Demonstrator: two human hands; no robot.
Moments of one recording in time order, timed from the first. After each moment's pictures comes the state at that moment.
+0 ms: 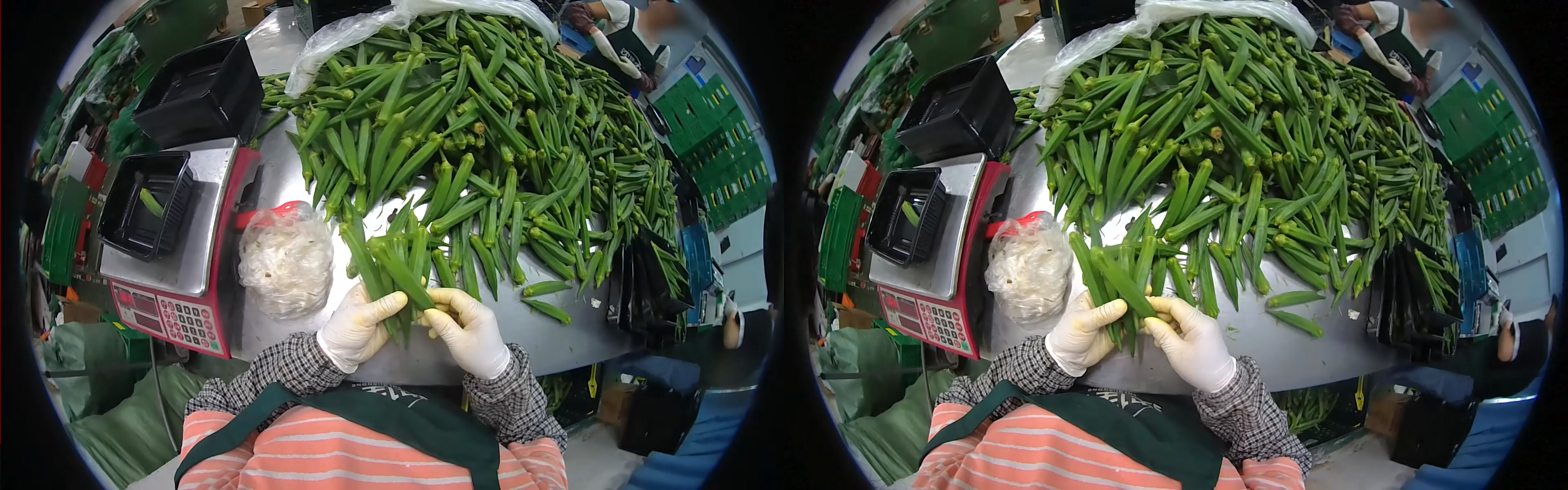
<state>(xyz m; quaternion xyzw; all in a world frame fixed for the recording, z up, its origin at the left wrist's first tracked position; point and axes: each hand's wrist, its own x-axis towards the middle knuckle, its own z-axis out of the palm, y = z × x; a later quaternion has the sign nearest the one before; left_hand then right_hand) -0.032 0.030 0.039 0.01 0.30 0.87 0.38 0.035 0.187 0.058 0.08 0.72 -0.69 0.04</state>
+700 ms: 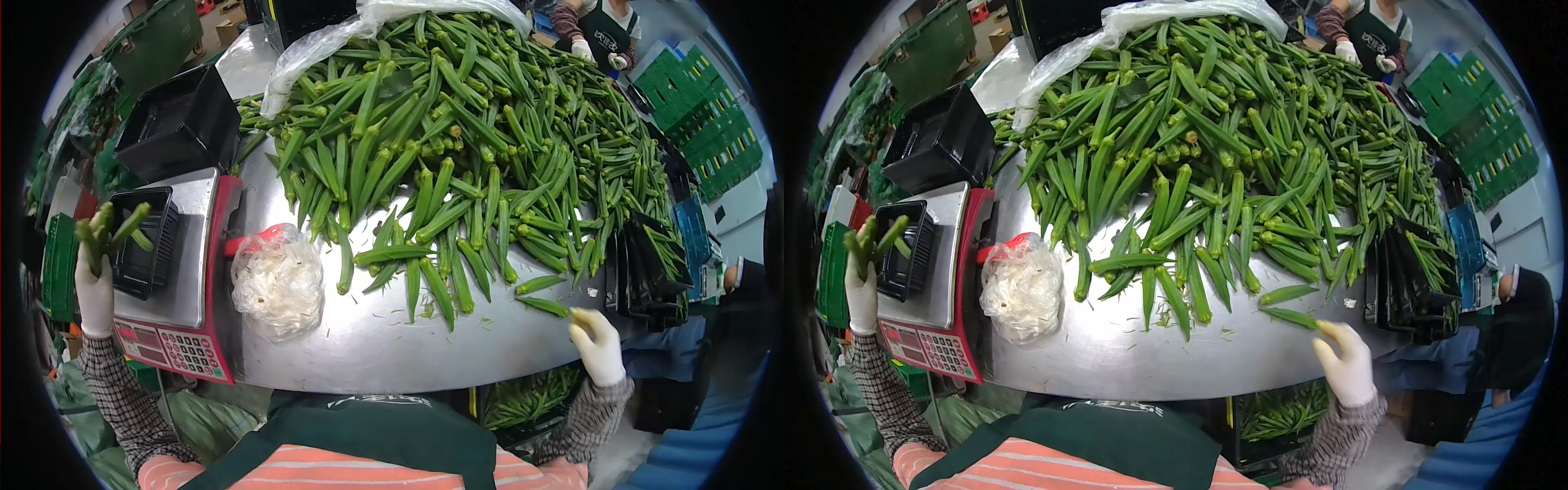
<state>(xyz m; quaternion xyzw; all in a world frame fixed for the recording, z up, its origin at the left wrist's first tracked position) -0.164 -0.285 0.130 0.19 0.88 0.40 -0.18 0.143 0.345 0.098 0.22 0.92 -0.30 -0.09</state>
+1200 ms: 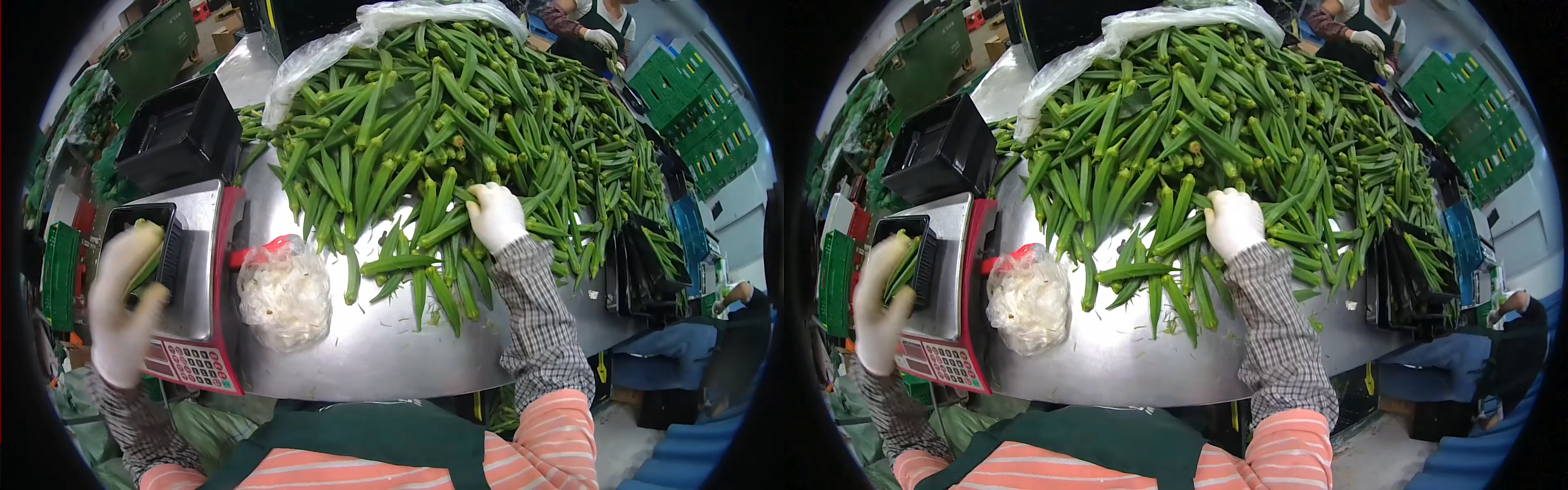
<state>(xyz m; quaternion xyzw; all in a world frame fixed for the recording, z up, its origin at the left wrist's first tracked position) -0.109 -0.156 0.201 0.32 0.90 0.28 -0.08 -0.104 0.294 0.049 0.10 0.99 -0.06 -0.10</state>
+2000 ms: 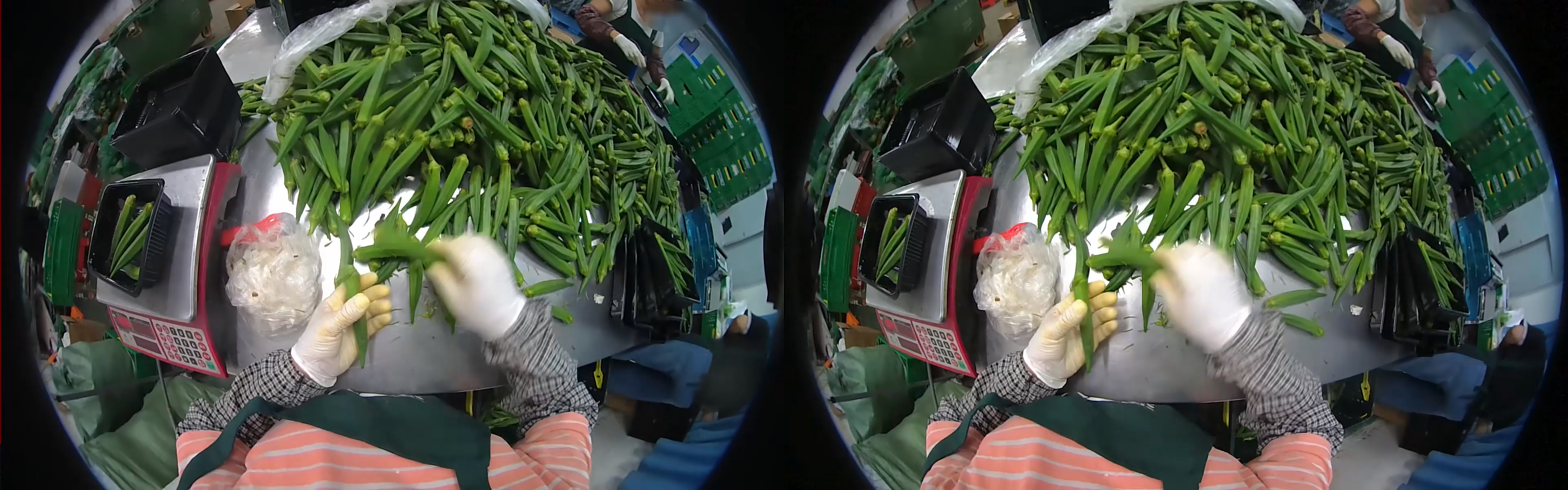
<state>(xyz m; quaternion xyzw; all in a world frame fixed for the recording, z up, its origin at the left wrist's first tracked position) -0.041 0.015 0.036 -0.12 0.32 0.87 0.36 -0.031 0.234 0.063 -0.11 0.94 -0.28 -0.14</state>
